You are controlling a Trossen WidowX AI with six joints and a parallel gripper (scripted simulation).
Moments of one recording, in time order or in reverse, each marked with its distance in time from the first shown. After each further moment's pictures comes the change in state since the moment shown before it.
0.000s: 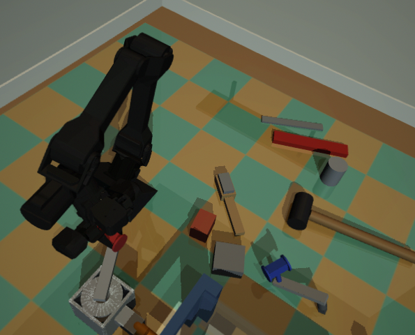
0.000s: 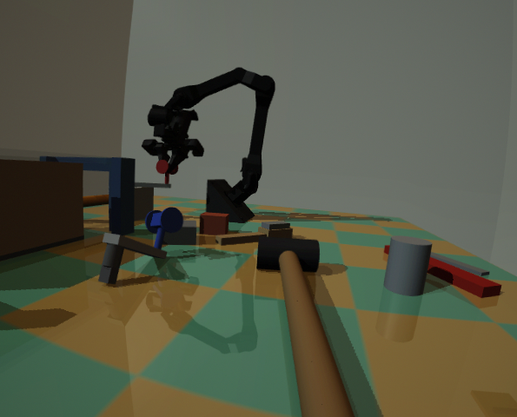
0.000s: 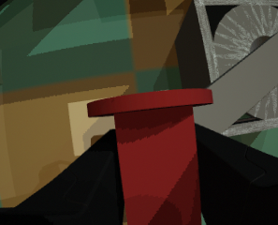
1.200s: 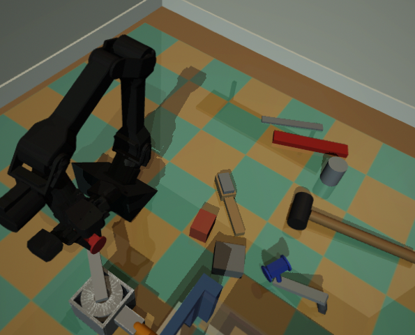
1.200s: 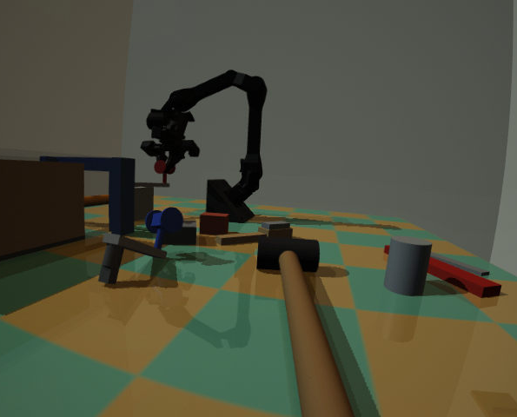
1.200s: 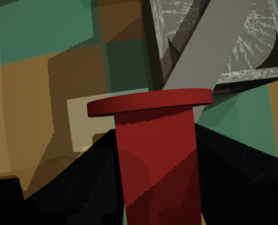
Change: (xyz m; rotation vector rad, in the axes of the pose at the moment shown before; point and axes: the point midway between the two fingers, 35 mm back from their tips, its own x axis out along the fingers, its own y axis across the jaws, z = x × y) arm -0.014 -0.029 -0.027 0.011 0.008 -0.001
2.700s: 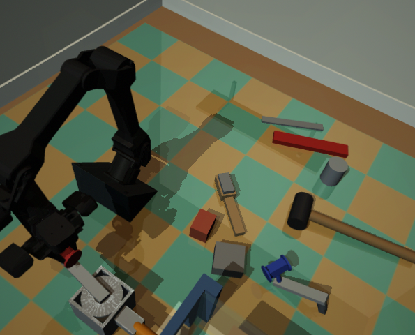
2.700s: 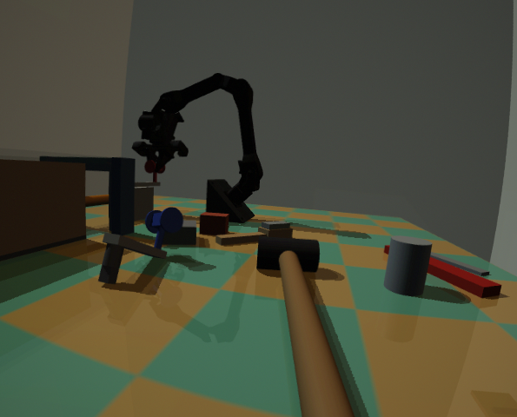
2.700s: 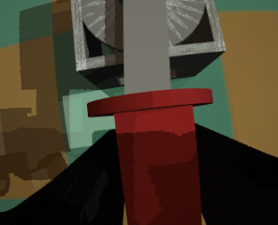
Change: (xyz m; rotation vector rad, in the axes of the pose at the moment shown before) arm -0.009 -0.049 -0.015 0.005 0.013 -0.007
